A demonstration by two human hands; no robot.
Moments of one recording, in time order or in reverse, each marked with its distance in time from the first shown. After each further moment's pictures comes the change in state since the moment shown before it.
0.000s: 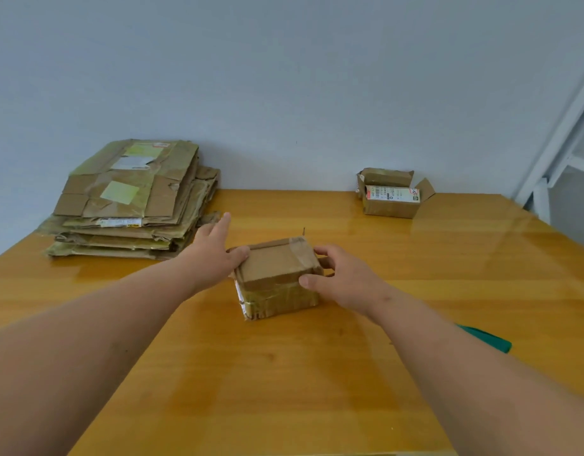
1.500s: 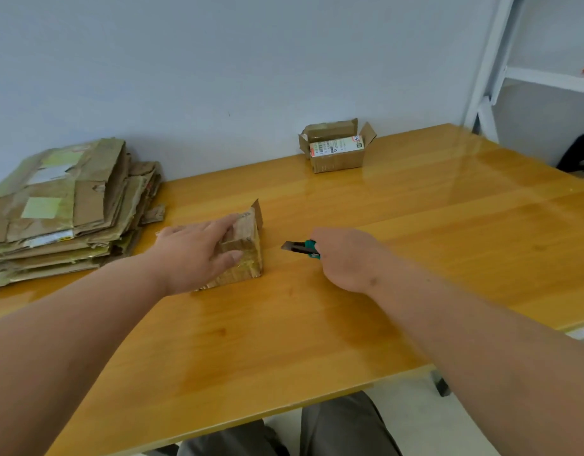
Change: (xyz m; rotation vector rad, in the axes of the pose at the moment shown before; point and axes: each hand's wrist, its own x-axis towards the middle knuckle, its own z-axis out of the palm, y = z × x) left_hand -0.018 0.050 0.033 0.664 -0.098 0.443; right_hand -0.045 0.050 -0.042 -0.654 0.039 0.058
